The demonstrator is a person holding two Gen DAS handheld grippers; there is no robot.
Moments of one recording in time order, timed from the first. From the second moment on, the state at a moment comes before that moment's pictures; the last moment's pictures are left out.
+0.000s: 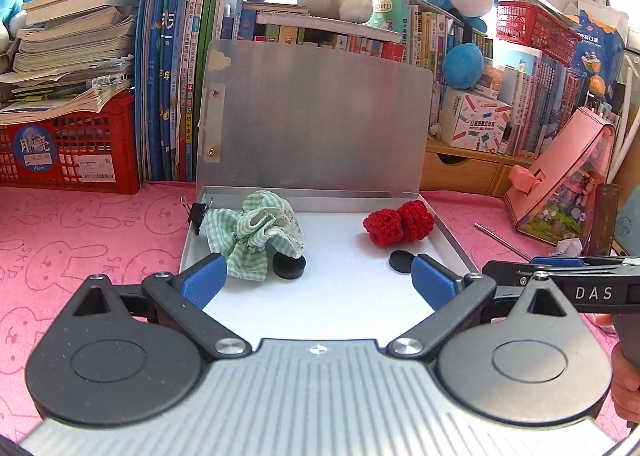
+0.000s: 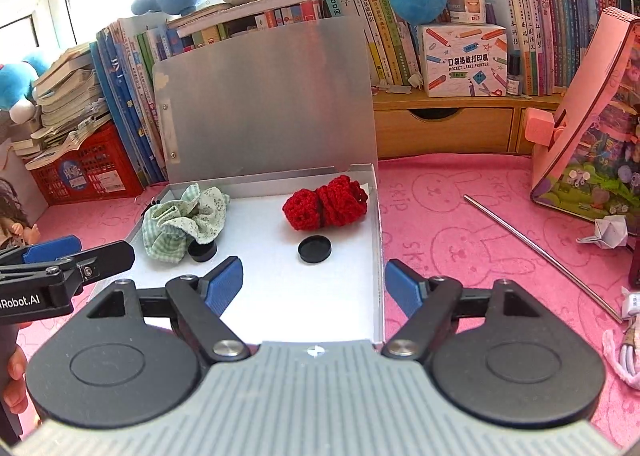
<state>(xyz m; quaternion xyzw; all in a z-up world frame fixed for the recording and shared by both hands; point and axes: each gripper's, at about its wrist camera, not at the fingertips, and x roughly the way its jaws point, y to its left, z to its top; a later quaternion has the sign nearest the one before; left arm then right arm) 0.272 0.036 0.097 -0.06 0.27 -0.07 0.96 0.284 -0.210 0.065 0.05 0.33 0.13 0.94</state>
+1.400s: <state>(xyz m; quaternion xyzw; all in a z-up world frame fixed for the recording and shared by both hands) 0.118 0.016 0.071 -0.02 0.21 -0.13 0.97 0.139 -0.222 0.046 -0.02 0.25 0.14 0.96</state>
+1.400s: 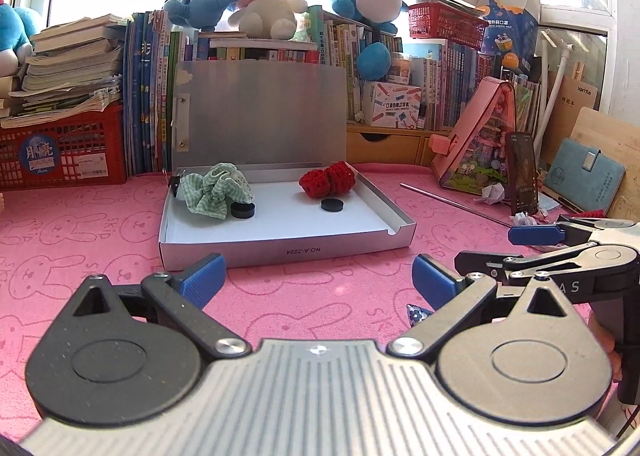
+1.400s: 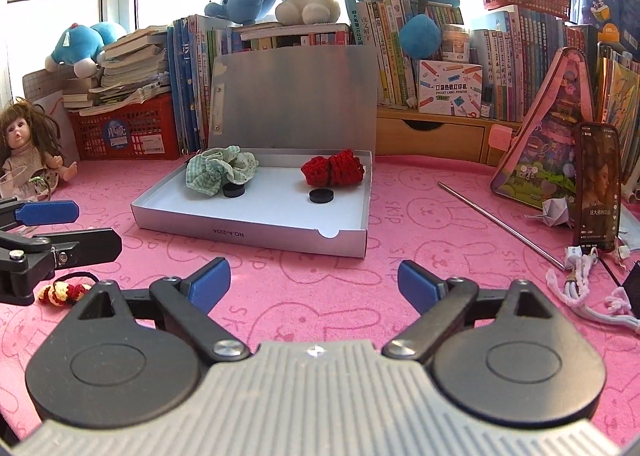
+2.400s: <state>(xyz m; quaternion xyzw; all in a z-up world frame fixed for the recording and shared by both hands) 0.079 0.002 0.032 0.00 0.23 -0.15 0.96 0.114 -0.248 0.002 0.01 0.27 0.09 0.96</state>
